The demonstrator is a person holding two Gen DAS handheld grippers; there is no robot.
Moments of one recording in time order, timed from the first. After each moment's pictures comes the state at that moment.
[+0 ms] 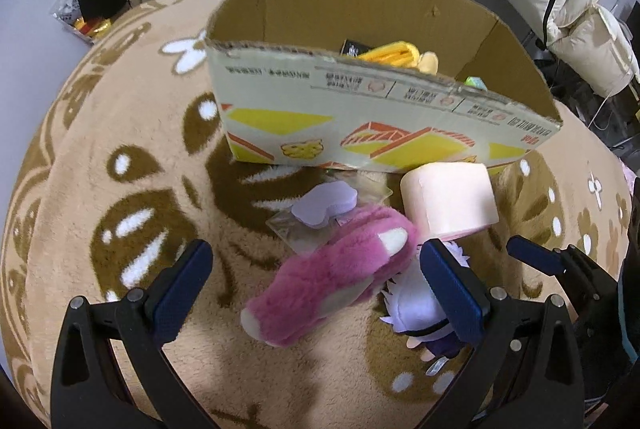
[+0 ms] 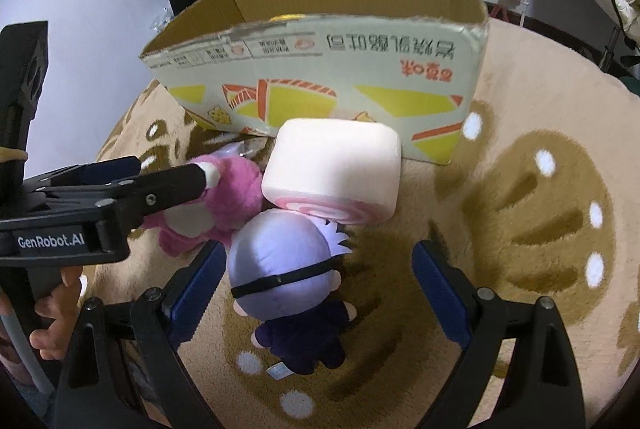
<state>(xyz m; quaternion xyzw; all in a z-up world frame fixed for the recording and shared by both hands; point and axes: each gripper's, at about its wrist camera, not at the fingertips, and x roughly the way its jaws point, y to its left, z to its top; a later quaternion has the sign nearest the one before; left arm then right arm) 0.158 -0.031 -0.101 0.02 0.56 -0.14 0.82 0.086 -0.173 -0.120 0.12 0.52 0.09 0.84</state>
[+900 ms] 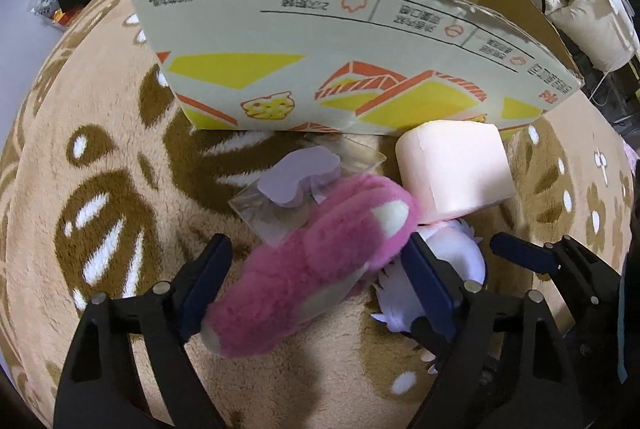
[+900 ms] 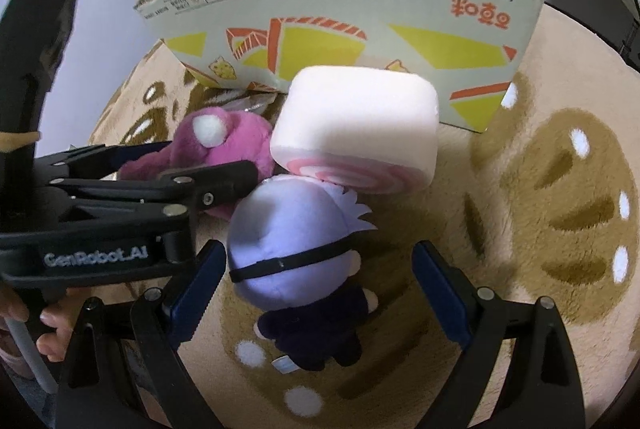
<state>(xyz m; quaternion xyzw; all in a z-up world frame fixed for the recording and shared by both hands) 0.159 -0.048 -0.135 0.04 0.59 -0.16 0.79 0.095 -0.153 -0.147 0.11 0.57 0.11 0.81</state>
